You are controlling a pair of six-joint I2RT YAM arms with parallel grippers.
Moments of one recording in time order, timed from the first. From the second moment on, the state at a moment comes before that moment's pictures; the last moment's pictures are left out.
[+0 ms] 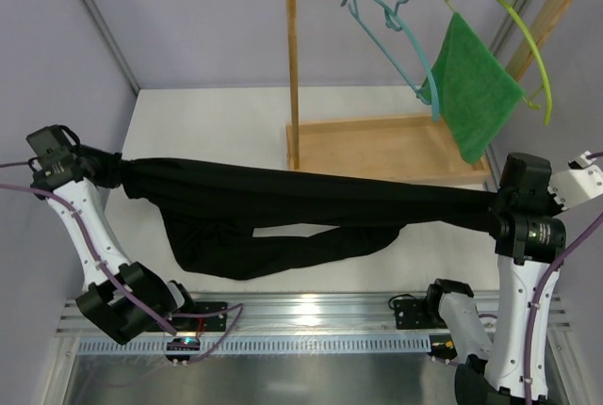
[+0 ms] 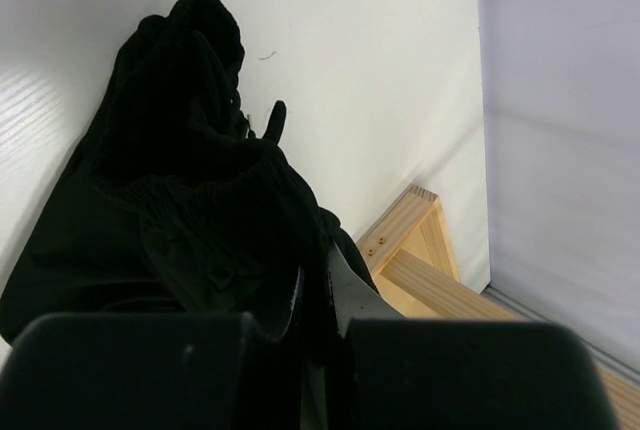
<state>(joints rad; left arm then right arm) 0.64 1.24 1.30 -0.91 0.37 -0.78 -0.21 0.76 1.18 -1.09 0.72 0.68</state>
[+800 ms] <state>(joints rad) 0.64 1.42 1.22 -0.73 0.26 -0.79 -0.21 0.95 0.77 -0.60 0.27 0.62</state>
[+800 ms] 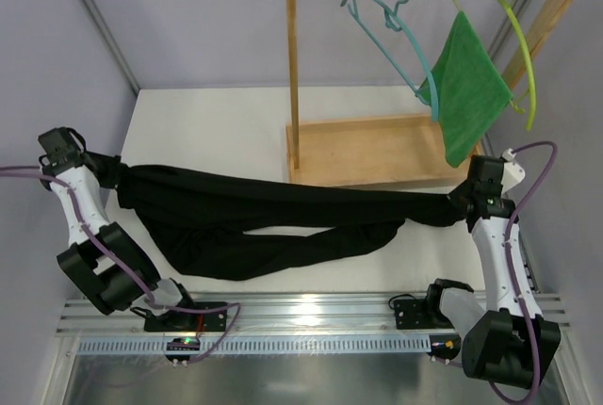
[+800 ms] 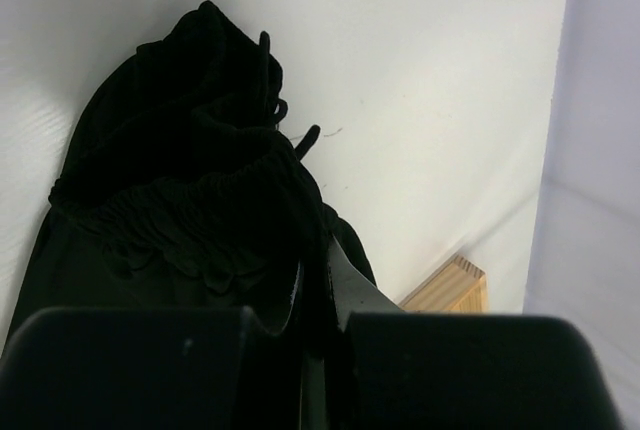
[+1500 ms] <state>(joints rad) 0.64 1.47 1.25 -0.73 0.24 -0.76 -0.37 1.03 0.61 -0.46 -0.03 0.66</state>
